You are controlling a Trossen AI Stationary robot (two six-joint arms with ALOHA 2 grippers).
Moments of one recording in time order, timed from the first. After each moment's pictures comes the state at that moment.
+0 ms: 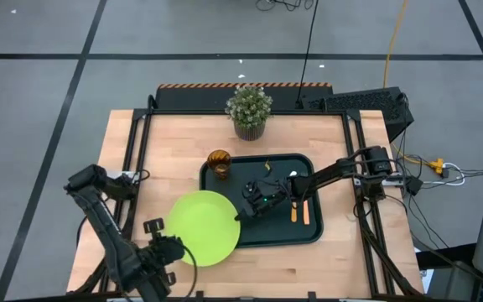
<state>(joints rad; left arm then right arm) -0.91 1.83 1.71 -1.57 -0.35 -1.17 0.09 1.91 0.86 0.66 -0.37 1.41</state>
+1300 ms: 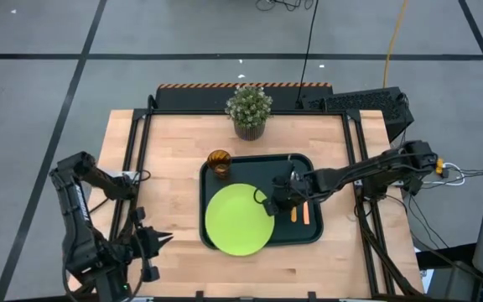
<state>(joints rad) -1.06 1.64 1.69 -1.57 -0.81 -1.29 0.16 1.51 0.86 -0.28 -0.10 1.34</state>
